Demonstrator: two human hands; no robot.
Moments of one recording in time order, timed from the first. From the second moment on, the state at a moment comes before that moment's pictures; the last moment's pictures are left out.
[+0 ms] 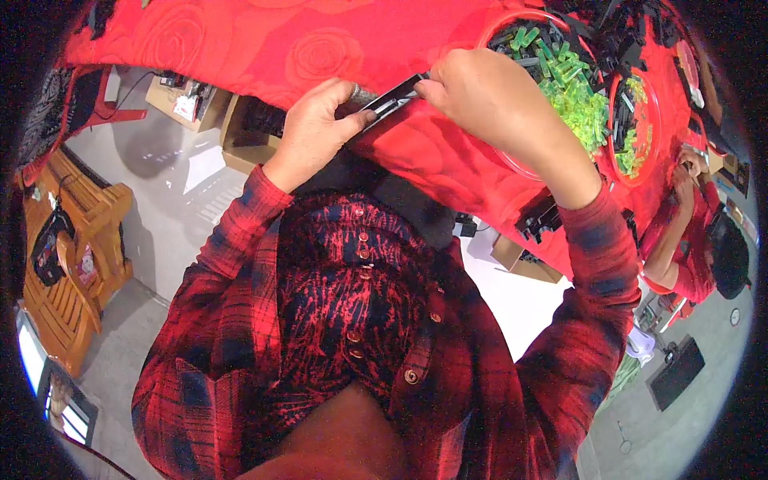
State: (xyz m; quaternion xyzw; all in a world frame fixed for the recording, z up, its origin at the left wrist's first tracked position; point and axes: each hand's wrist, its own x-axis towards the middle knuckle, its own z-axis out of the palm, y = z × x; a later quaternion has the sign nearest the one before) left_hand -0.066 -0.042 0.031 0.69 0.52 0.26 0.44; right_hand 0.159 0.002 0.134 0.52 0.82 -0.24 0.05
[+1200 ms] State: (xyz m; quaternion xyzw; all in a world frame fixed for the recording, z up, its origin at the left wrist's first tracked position) left_hand -0.070 -0.032 0.038 0.72 0.51 0.21 0.43; right_hand 0.150 0.040 0.133 0.47 0.80 -0.36 0.12
